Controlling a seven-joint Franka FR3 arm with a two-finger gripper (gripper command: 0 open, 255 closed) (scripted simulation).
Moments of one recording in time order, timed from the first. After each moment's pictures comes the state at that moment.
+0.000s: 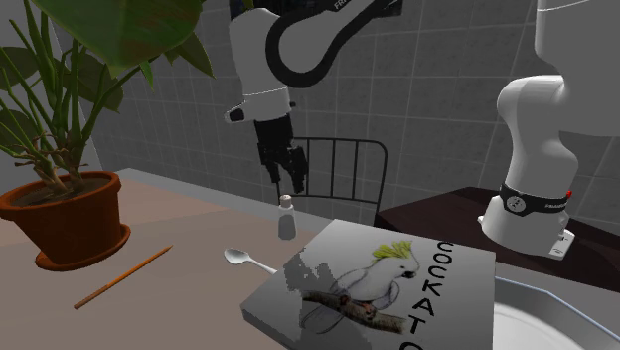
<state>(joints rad) -0.12 0.39 -0.32 -1.87 0.10 2.07 -0.75</state>
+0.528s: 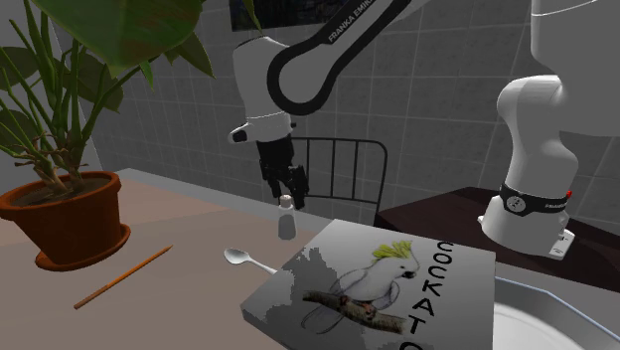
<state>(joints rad) -0.13 0.45 -0.31 -1.90 0.12 2.15 -0.77</state>
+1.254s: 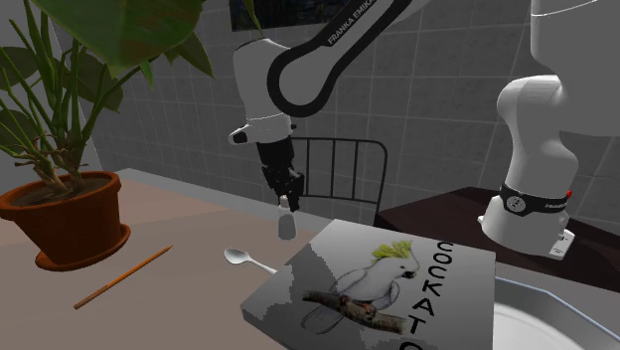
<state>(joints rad) -0.13 0.45 -0.31 -1.90 0.12 2.16 -0.77</state>
